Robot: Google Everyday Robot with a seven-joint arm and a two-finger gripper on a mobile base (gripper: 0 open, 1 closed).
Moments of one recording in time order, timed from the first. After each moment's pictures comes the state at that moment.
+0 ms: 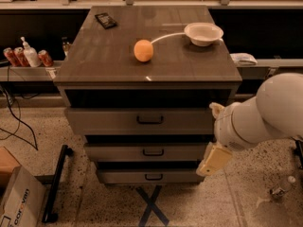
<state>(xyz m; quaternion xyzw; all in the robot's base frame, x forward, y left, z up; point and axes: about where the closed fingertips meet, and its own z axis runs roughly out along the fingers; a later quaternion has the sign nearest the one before) 0.446 -0.153 0.778 -0.58 0.77 0.01 0.25</state>
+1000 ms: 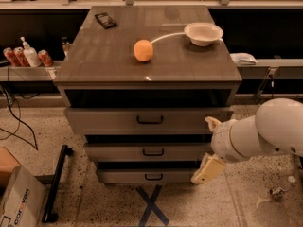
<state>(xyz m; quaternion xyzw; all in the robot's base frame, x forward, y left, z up) 0.447 -0.149 0.721 -0.56 0.77 0.07 0.28</state>
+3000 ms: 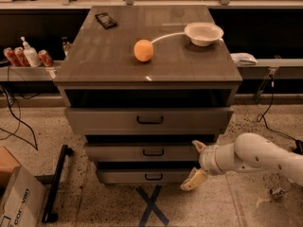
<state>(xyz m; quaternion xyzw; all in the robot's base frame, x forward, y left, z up) 0.498 -0.144 0.533 -0.53 0.77 0.18 0.31</state>
